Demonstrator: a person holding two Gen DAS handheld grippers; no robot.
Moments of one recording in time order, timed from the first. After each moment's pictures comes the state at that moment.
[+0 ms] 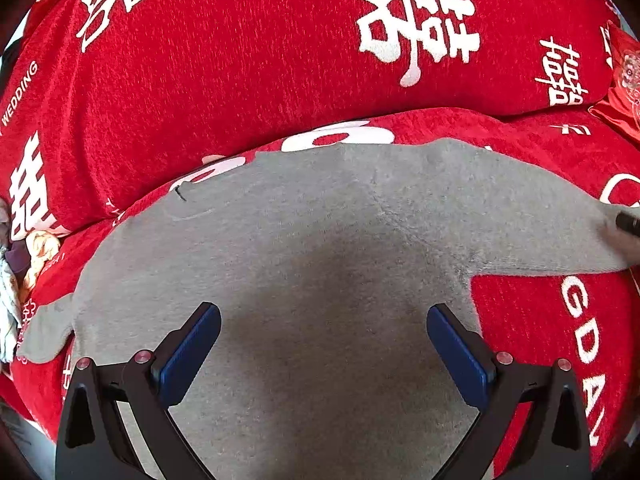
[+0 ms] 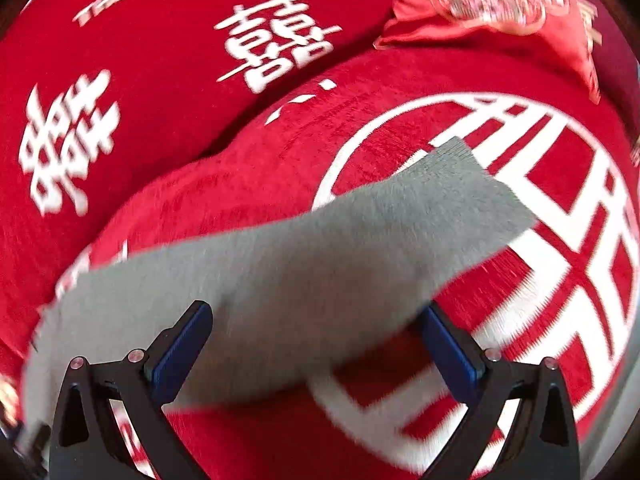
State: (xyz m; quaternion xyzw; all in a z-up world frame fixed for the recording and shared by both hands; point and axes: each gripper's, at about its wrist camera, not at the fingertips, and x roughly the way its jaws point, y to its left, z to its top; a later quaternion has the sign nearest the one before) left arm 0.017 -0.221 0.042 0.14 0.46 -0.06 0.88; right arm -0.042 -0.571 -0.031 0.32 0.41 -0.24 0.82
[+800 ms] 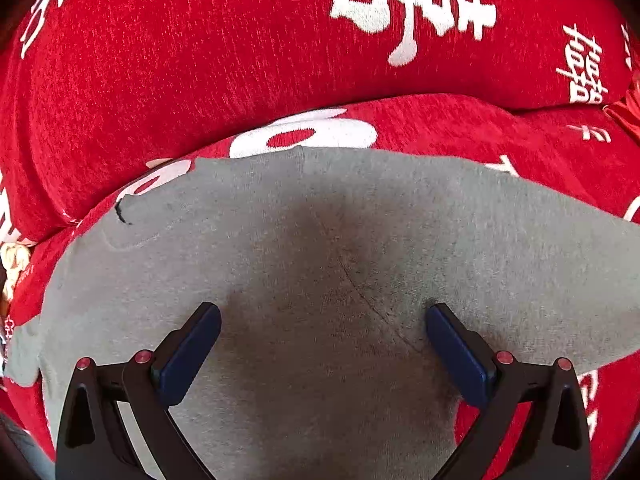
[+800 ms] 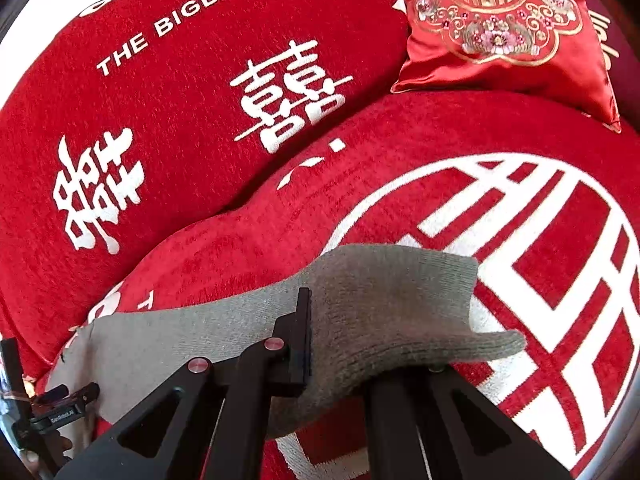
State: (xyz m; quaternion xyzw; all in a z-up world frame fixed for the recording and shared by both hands) left arm 0.095 -0.258 0.017 0.12 0.51 -0.08 0.85; right arm -0.053 -0.605 -0.004 0.30 0.35 -0.19 0.87
